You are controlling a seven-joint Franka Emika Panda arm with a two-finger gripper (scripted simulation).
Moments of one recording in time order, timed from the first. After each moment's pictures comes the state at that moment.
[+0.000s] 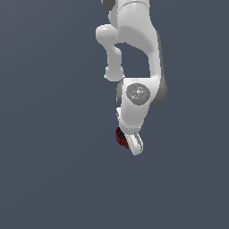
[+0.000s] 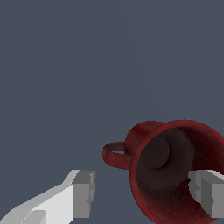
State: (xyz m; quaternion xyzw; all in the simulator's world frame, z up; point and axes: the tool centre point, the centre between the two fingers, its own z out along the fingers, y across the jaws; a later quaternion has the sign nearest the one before) arm 0.044 0.059 0.105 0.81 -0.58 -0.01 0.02
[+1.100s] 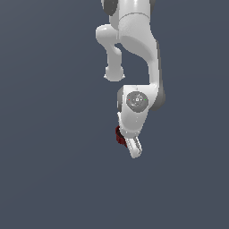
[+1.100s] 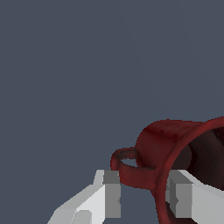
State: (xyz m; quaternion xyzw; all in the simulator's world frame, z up) arm 0.044 0.062 0.074 0.80 -0.60 -0.01 0.02
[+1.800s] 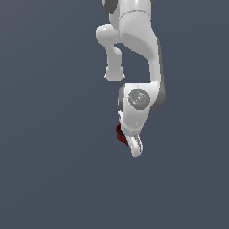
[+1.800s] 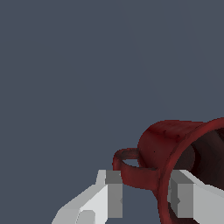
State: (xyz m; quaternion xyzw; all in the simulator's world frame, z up) arm 0.039 0.067 0.080 0.80 -0.60 -0.01 0.02
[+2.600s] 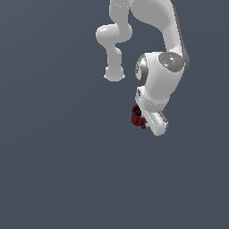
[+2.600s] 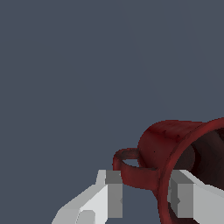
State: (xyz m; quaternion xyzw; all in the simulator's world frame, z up) arm -0.007 0.142 0.172 0.80 -0.60 -0.01 0.02
